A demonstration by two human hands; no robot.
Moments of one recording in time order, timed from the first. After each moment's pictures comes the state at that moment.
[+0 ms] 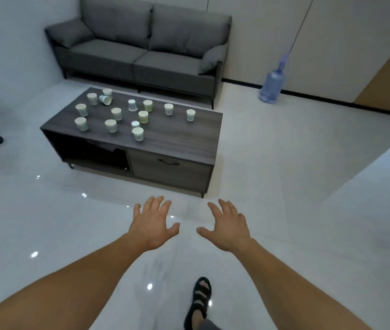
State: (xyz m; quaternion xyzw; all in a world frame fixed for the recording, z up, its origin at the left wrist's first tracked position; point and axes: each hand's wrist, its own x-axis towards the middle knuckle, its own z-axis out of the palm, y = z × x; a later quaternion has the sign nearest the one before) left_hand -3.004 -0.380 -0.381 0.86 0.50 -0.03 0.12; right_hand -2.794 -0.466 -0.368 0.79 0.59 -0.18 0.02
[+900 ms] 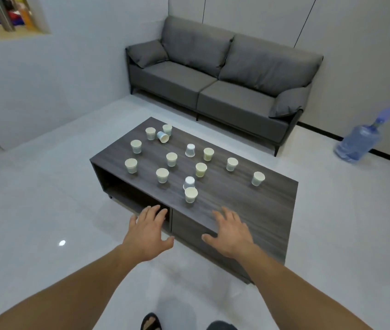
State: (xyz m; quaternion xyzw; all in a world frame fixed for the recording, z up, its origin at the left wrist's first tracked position) left_hand -3.092 0.057 -0.375 0.76 0.63 0.01 0.15; right_hand -2.849 0.053 -0.358 0.69 0.69 -0.19 0.07
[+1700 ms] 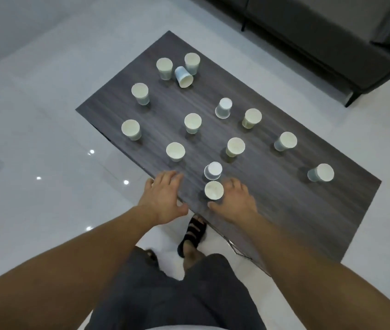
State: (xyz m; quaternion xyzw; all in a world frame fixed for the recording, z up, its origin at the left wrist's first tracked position) left_hand -3.082 0.364 -0.499 0.72 0.64 -0.06 0.27; right_hand -2.866 0.384 -0.518 0.67 0.67 -0.28 0.16
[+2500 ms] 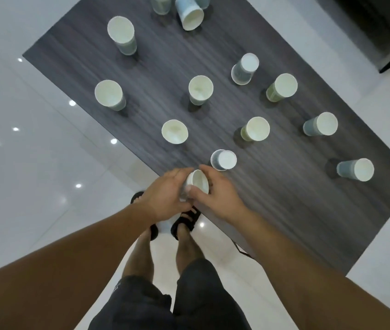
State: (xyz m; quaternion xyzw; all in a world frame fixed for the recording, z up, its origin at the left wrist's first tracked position) left_hand -3.090 0.410 -0.624 0.67 0.58 0.09 0.45; right_hand -2.918 0.430 -0.606 0.61 0.55 -0.57 -0.05
